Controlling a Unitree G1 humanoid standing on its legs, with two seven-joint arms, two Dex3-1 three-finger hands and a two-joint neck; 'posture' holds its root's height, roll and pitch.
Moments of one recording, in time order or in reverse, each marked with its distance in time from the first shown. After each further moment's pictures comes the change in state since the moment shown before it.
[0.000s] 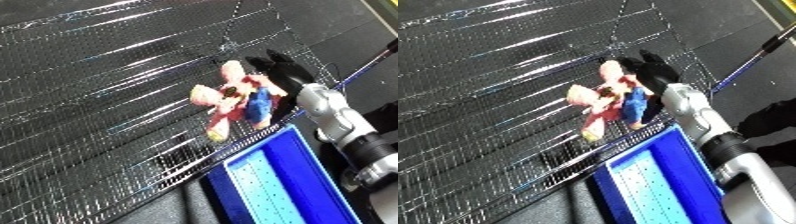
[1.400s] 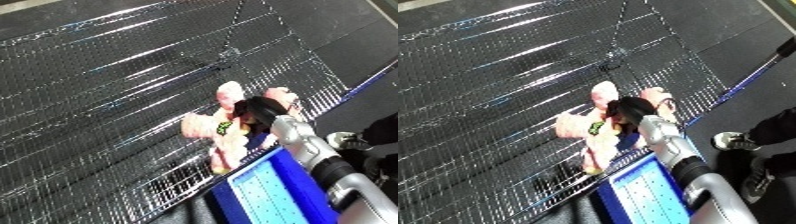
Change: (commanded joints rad) left arm 0.025 -0.022 0.011 -0.003 -0.020 -0.015 0.009; right arm -0.088 0.100 0.060 0.187 0.048 -0.010 -0.029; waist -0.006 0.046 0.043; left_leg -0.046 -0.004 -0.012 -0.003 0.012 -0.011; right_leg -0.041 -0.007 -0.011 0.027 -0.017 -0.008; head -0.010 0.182
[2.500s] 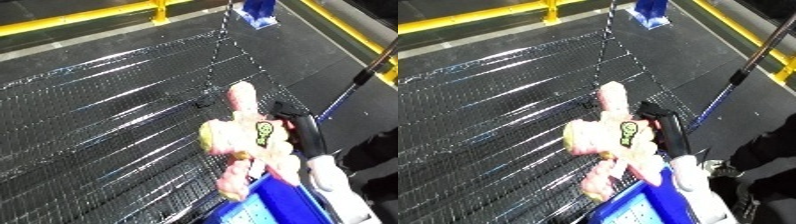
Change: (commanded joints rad) left arm -0.051 -0.028 0.061 0.048 0.075 0.035 0.028; right arm 0.666 0.197 -0.847 -0.709 0.325 -0.102 -0.305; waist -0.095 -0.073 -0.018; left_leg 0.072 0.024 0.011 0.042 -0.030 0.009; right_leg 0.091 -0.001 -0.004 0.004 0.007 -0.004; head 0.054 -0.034
